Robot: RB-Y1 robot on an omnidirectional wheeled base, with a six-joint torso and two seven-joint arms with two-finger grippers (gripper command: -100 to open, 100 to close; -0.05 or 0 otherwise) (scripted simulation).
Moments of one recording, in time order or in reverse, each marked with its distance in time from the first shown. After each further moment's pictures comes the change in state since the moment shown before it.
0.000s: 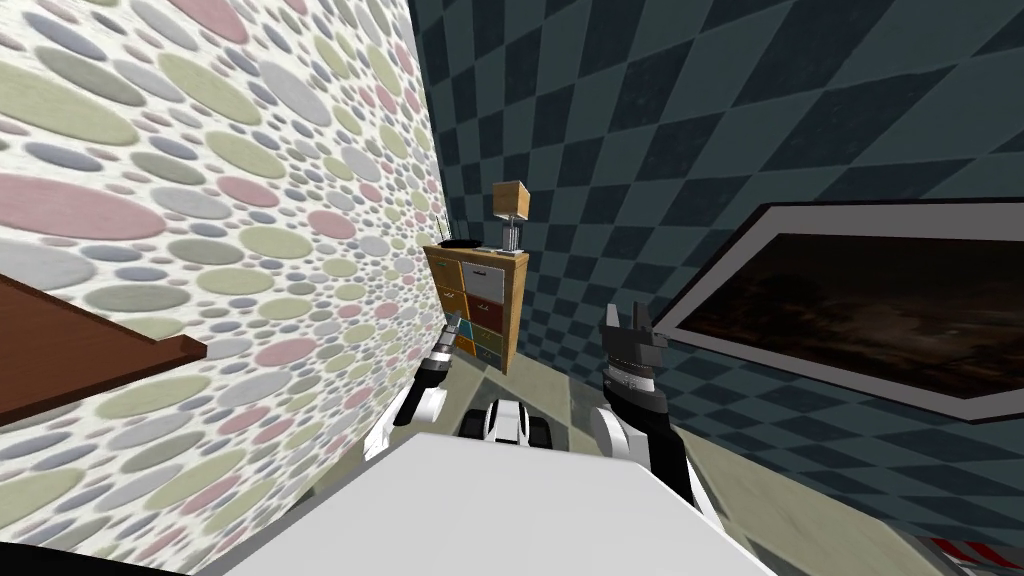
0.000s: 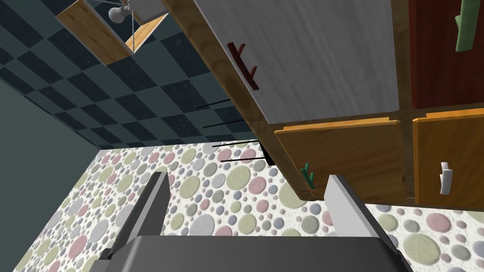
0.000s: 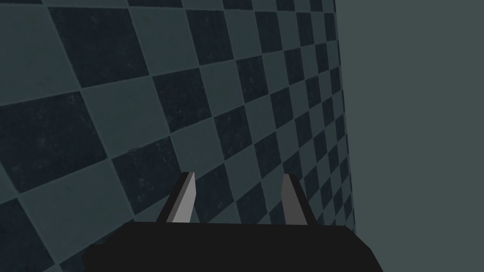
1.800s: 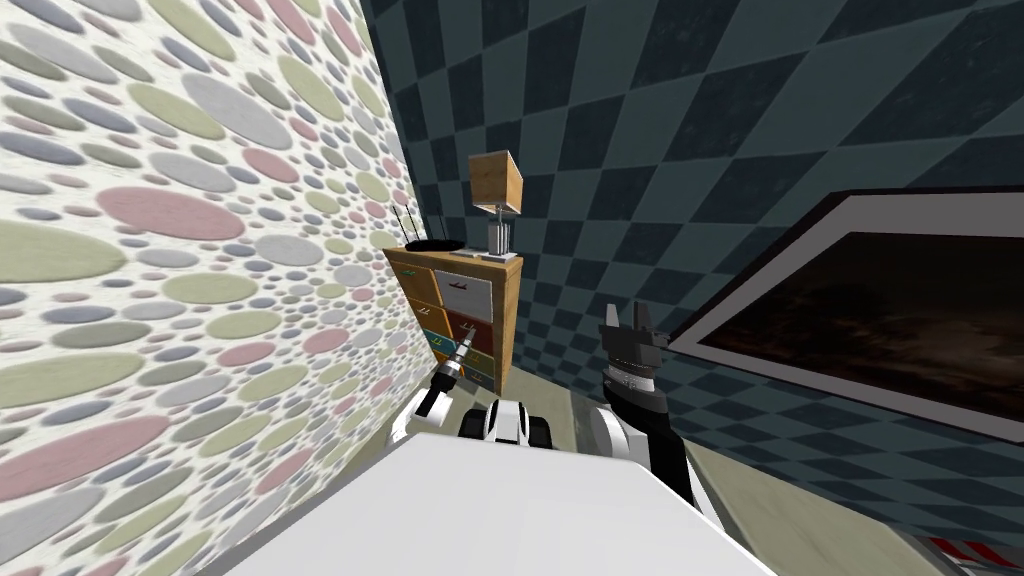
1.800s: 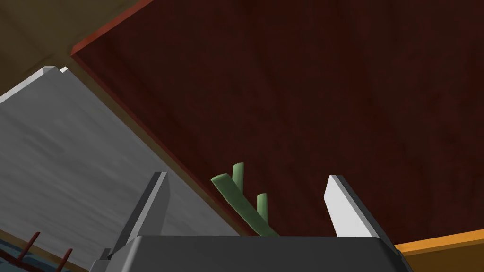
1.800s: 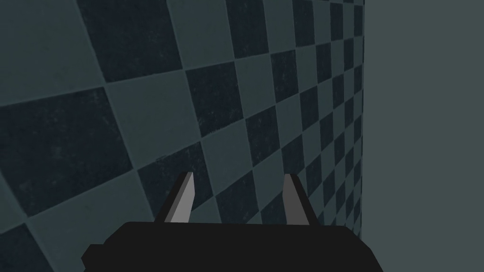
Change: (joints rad) left arm -0.135 0.030 -0.041 0.423 -0.078 0.017 -0.041; right arm 0.000 0.000 0.000 0.000 0.000 0.000 0.000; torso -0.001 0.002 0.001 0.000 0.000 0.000
